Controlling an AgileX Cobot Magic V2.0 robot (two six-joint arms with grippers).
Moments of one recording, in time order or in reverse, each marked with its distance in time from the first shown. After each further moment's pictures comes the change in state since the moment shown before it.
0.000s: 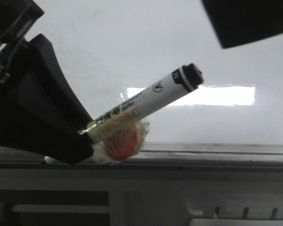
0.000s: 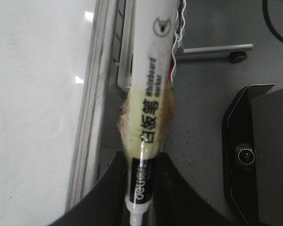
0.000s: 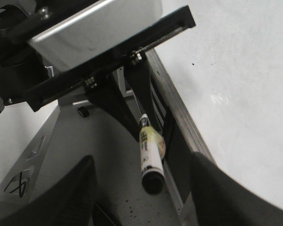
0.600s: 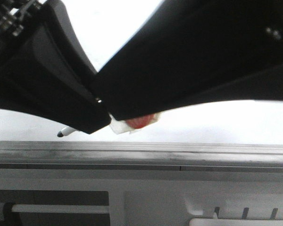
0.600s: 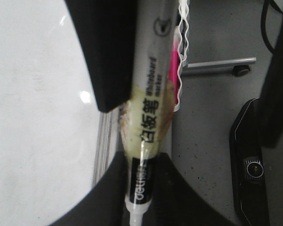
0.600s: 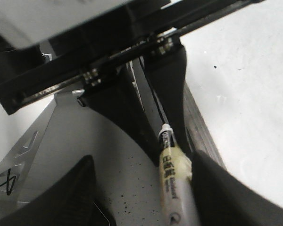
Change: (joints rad) left arm -0.002 0.000 -0.065 -0.018 0.014 0.034; right arm 0.160 0.177 -0.002 0.000 -0.183 -0.041
